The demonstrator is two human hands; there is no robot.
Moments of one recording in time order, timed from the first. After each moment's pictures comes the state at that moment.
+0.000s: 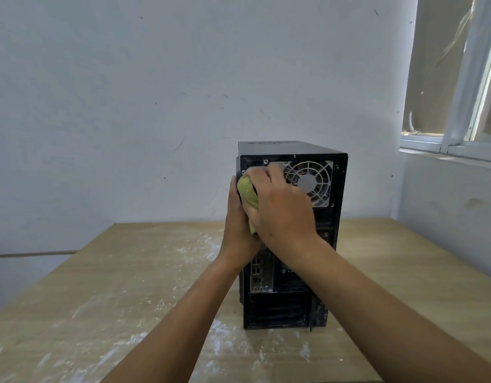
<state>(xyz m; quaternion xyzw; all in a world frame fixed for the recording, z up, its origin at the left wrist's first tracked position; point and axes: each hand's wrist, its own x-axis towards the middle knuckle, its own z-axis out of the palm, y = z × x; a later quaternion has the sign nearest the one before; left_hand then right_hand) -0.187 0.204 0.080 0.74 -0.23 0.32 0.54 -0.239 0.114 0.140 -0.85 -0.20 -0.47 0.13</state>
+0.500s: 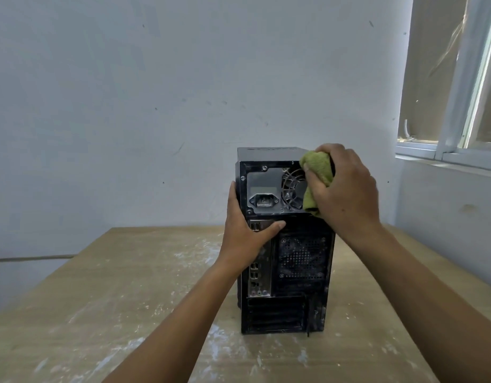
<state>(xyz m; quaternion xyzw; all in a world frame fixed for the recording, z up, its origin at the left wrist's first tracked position) -0.185 0.207 0.076 0.73 -0.20 0.30 0.58 -0.229 0.036 0.166 -0.81 -0.12 -0.50 0.28</state>
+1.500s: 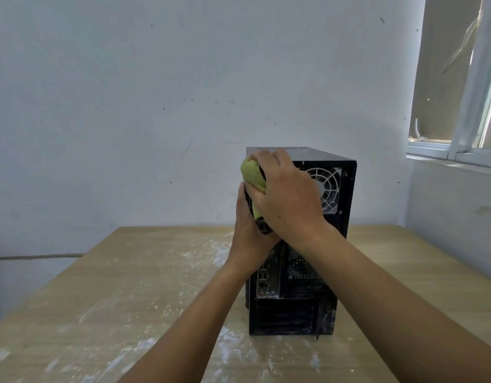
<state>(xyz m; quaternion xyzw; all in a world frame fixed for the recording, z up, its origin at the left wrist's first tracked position) -0.184 0.209 0.082 0.73 -0.22 0.31 0.57 -0.227 0.124 0.165 -0.83 -0.23 -0.49 0.16</state>
